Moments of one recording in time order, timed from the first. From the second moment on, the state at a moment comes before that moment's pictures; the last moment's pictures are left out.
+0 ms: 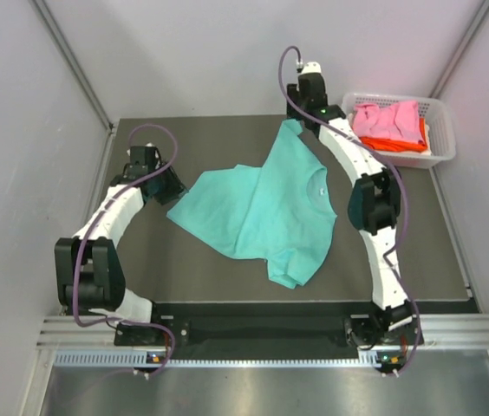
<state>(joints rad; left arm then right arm) -0.05 1.49 1.08 -0.43 0.17 -0.59 0.36 2.37 2.31 -0.39 0.24 0.13</state>
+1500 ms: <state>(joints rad) 0.16 1.68 0.96 -0.43 0.18 -0.61 0.36 0.89 0.51 -0.50 -0.36 0.76</state>
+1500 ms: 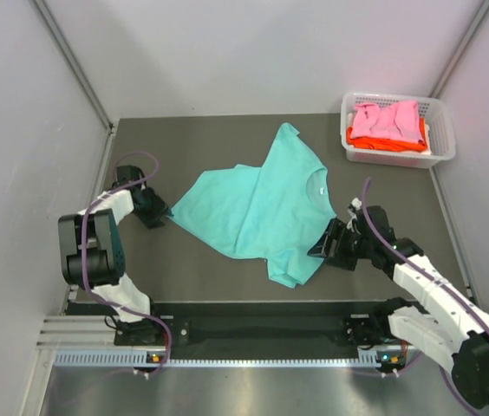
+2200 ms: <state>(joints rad) 0.16 1.74 1.00 -0.39 0.21 -0.63 0.53 0.99 0.32 -0.27 -0.38 1.09</state>
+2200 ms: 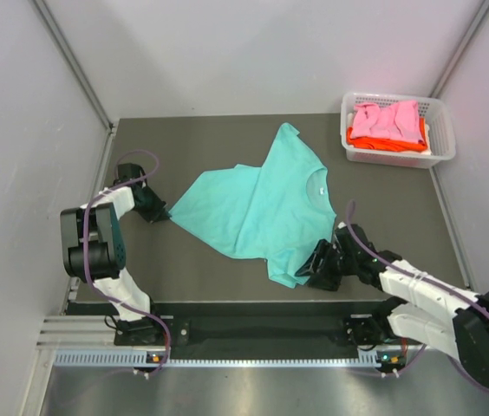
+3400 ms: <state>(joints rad) 0.14 1.25 1.45 -0.62 0.13 -0.59 0.37 0.91 1.31 -0.68 0.03 0.58</state>
